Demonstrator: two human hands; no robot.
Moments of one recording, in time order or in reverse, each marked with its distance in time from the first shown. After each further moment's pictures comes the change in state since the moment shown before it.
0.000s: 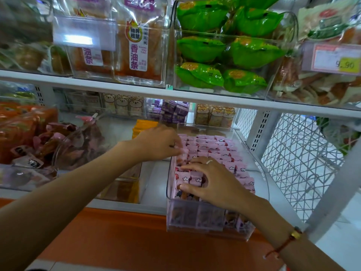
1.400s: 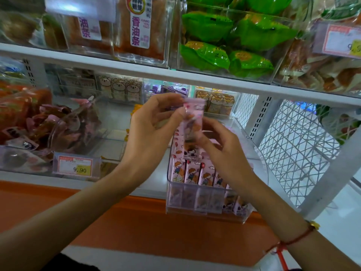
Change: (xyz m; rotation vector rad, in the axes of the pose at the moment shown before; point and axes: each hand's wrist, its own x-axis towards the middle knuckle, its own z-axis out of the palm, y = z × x) left_hand -0.067 0.054 0.003 -1.181 0.760 -0.032; right_hand -0.003 -0.038 -0.022 0.711 0.318 0.019
